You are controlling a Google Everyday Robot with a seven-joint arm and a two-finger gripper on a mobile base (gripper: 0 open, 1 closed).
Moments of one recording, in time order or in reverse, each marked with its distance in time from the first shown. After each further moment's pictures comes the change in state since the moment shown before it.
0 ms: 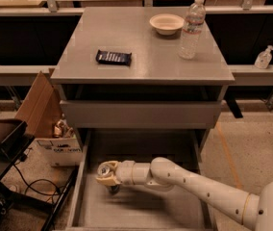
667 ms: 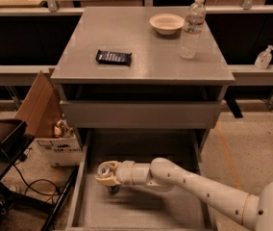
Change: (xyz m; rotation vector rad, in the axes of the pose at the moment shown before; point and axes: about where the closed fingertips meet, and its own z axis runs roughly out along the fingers) arm 0.002 0.002 0.002 -0.005 0.003 0.002
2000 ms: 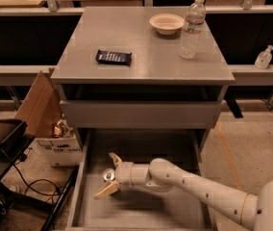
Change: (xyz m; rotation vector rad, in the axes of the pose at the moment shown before) arm -0.001 0.003 0.004 -0.008 -0.002 0.000
